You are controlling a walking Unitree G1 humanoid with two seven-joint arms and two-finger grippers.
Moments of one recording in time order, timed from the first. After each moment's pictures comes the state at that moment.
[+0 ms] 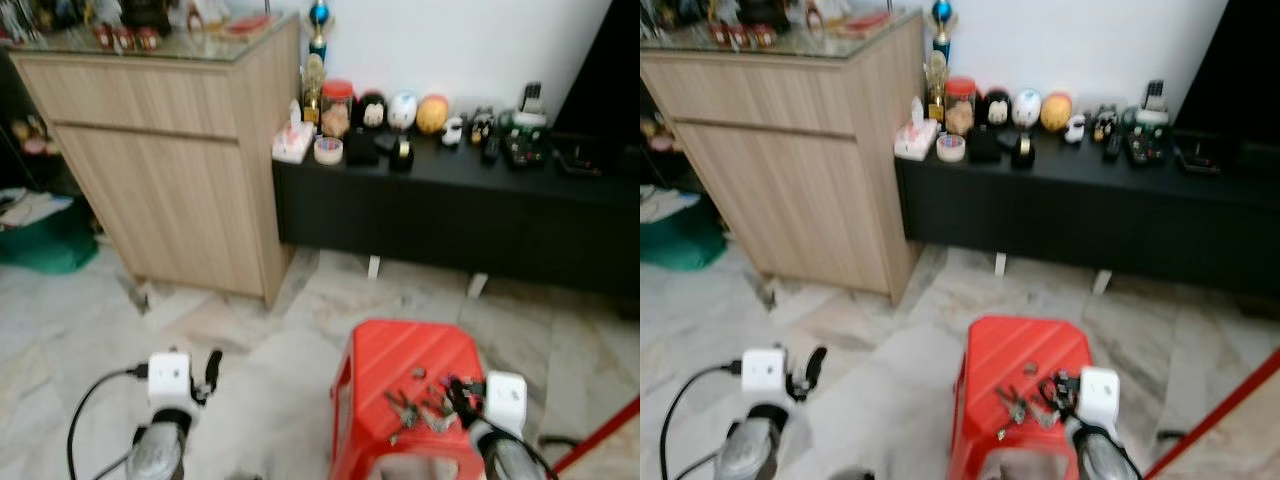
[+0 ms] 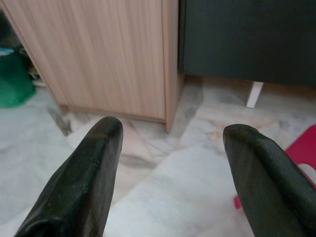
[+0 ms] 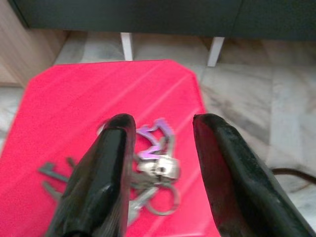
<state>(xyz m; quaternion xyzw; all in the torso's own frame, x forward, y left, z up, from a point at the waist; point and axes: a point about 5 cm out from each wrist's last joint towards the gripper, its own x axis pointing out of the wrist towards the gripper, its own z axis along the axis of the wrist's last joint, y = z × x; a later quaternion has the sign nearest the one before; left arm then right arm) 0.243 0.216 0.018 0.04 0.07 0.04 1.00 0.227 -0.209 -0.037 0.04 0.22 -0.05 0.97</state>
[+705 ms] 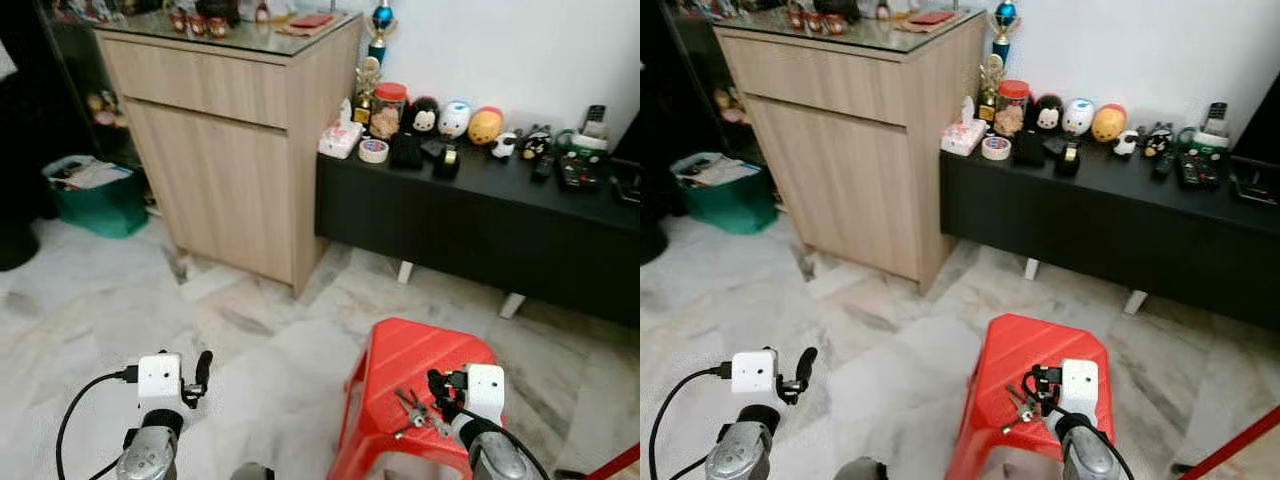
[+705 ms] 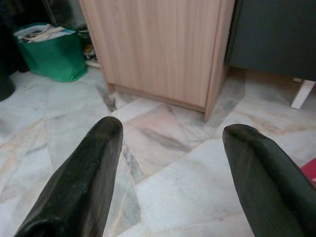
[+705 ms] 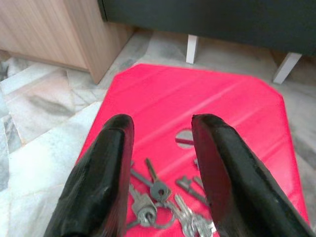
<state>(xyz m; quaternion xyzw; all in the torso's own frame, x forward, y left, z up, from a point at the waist) 0.240 0.222 0.016 0.04 0.08 0.05 0.99 0.236 -0.191 -0.034 0.05 0.22 0.00 0.97</state>
